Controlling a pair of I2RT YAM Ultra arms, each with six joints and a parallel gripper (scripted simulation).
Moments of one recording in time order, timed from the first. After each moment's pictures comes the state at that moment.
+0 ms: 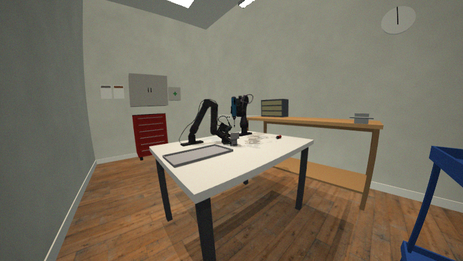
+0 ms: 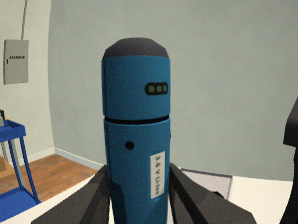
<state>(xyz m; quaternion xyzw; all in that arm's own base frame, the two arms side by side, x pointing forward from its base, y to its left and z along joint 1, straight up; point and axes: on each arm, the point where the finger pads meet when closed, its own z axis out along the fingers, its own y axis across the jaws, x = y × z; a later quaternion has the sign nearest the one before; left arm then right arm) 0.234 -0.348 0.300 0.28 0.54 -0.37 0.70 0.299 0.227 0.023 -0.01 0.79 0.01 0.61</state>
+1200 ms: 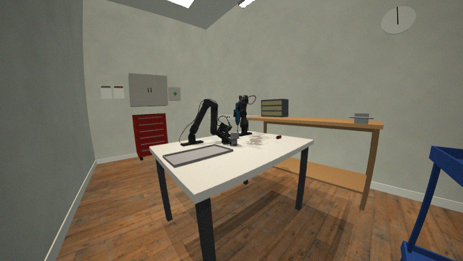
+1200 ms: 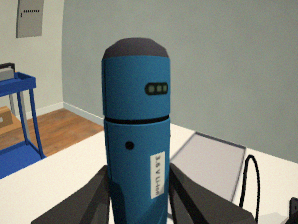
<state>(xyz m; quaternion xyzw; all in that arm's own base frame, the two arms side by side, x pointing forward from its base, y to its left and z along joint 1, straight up) 0.267 -0.337 0.251 0.27 0.63 -0.34 0.64 0.299 0.227 0.023 -0.01 0.79 0.01 0.61</state>
